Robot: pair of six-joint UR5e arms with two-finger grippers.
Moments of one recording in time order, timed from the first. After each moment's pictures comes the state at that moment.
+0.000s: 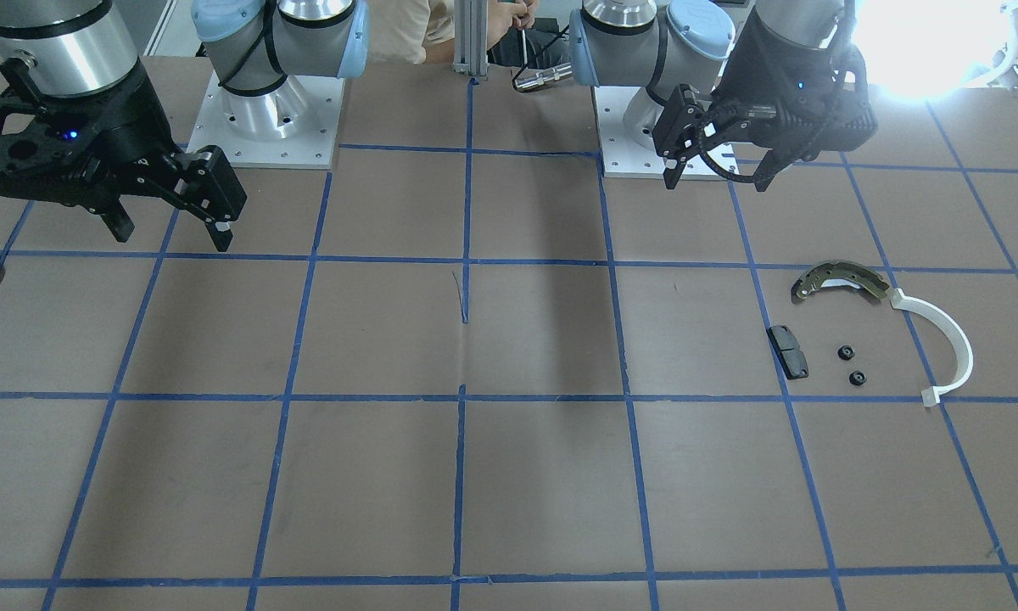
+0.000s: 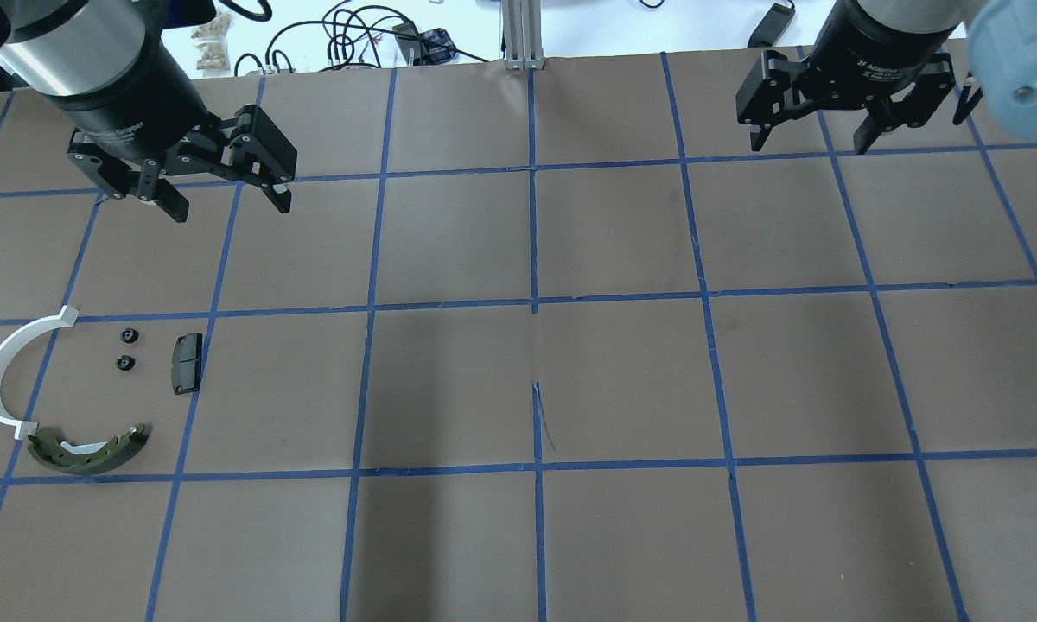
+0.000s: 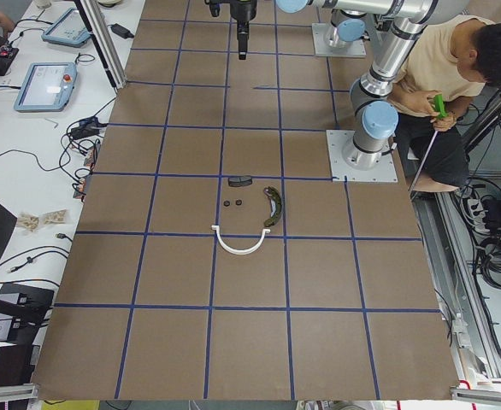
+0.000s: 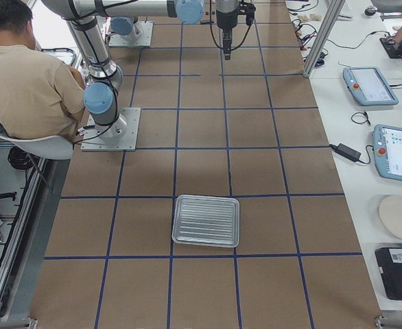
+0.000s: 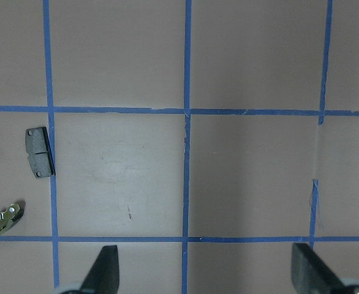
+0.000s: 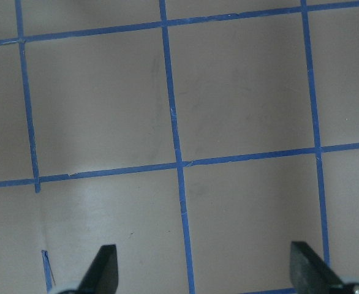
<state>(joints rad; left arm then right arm) -1.54 -1.51 -1.53 -1.65 1.54 0.00 1.54 -1.56 1.54 -1.68 -1.58 0.06</state>
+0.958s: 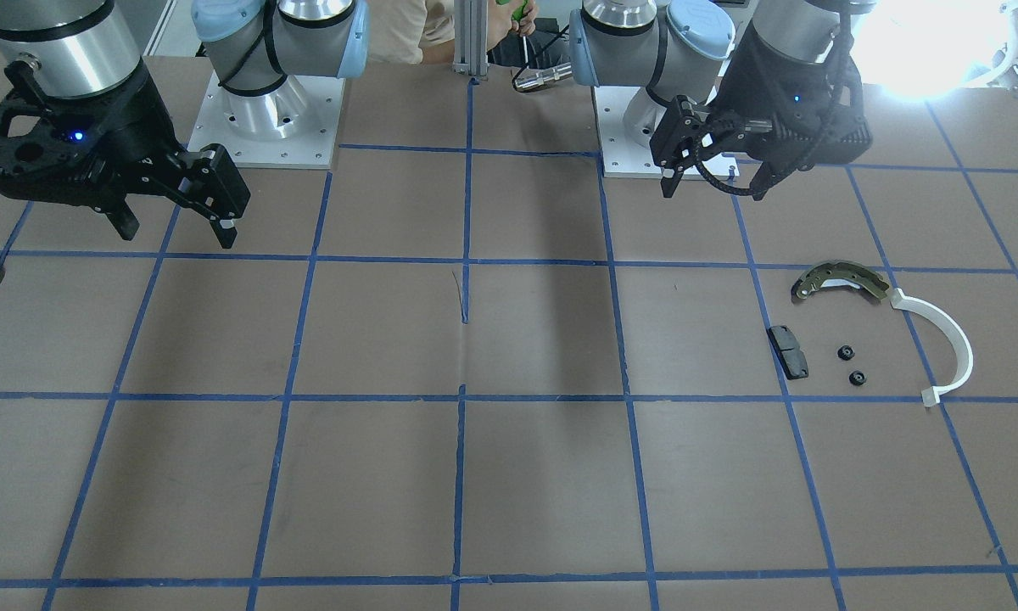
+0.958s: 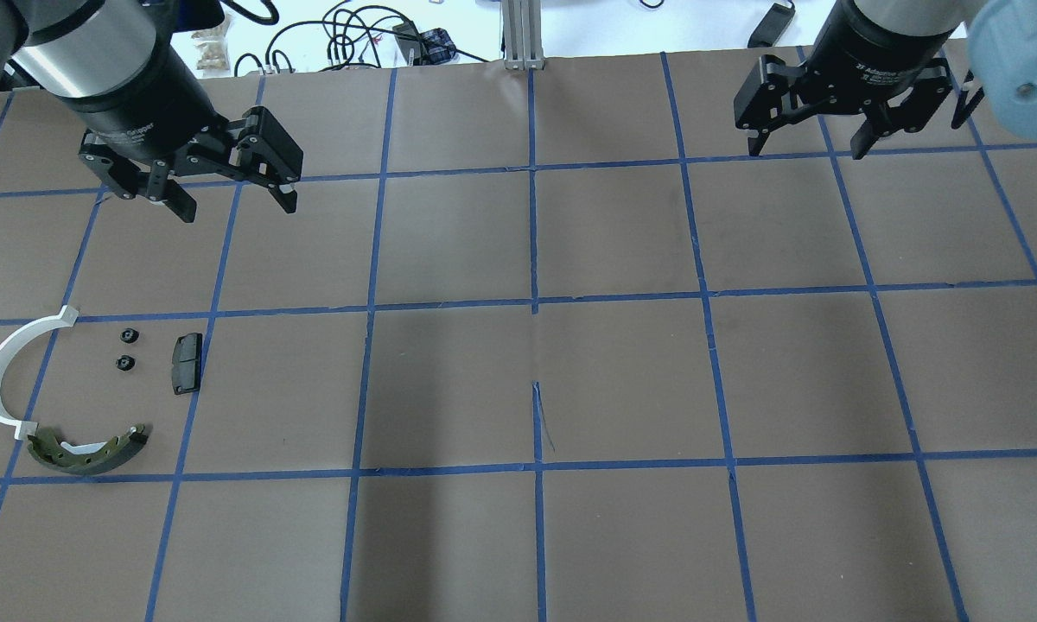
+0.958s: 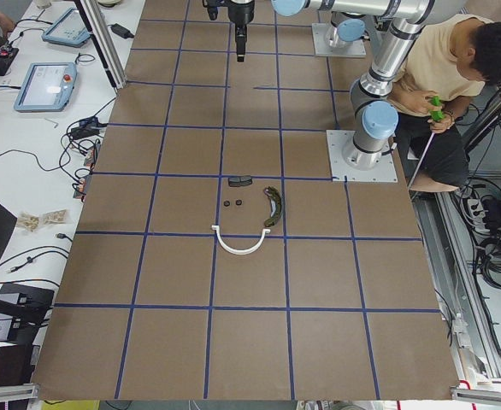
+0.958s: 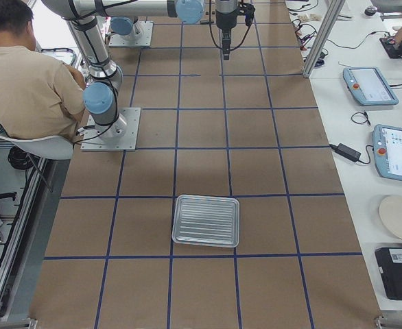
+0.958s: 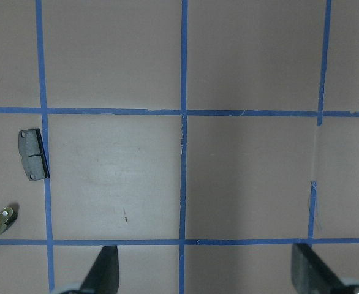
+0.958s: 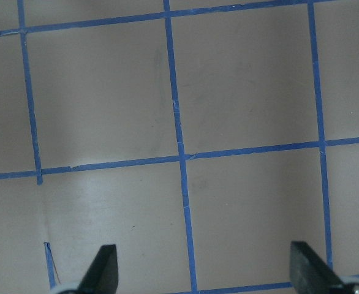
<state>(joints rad) -1.55 -1.52 -1.53 -1.64 1.54 0.00 1.54 -1.56 1.54 -1.66 -1.57 0.06</state>
